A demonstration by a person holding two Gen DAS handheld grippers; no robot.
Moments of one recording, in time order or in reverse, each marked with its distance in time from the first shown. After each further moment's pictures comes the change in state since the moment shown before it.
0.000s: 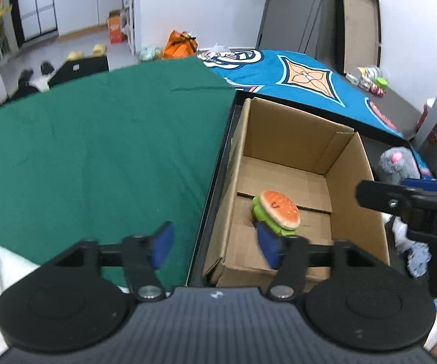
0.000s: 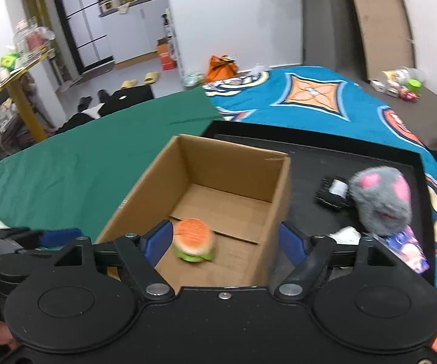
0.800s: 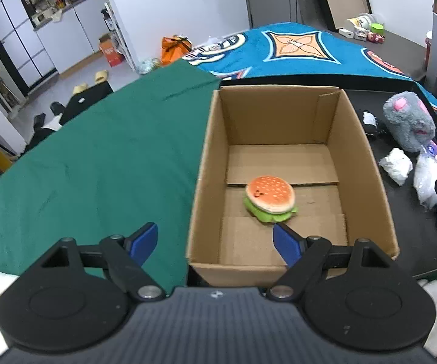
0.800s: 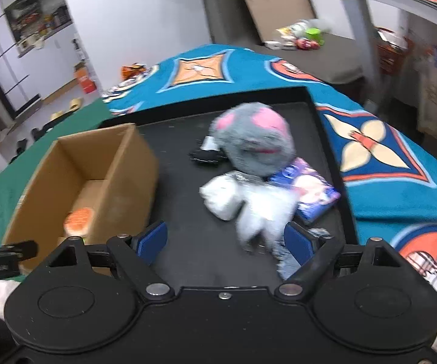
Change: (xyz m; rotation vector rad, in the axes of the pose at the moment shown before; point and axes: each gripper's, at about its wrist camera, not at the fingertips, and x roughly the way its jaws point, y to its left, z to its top) left arm 0.005 -0.057 -0.001 0.219 0.049 0.155; right arm -0.010 -0.109 -0.060 0.277 -0.002 -0.198
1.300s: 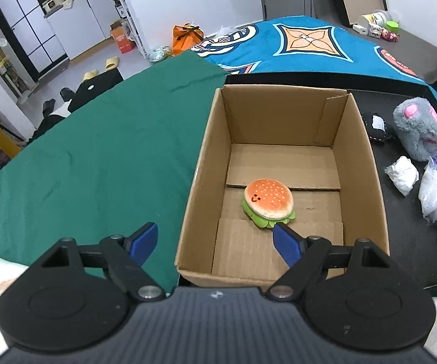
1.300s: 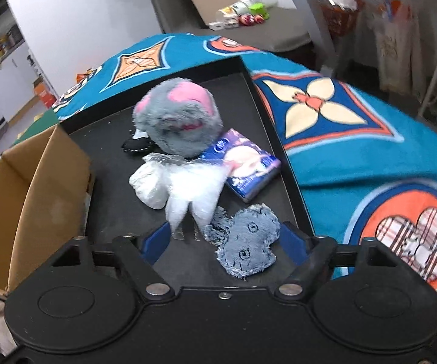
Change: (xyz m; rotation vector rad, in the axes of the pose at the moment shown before) left arm 0.003 -0.013 0.015 -0.029 0.051 0.059; right arm 0.023 -0.055 -0.017 0.166 0.039 -0.077
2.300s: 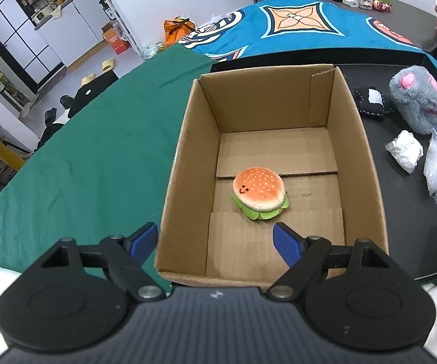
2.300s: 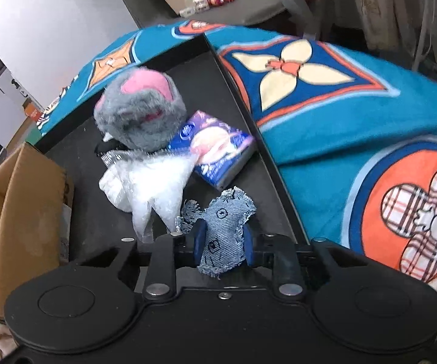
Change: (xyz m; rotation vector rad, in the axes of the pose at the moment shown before) left arm 0.009 -0.025 0.001 0.083 0.045 0.045; right arm 0.023 -0.028 -0.004 0.124 0.034 0.021
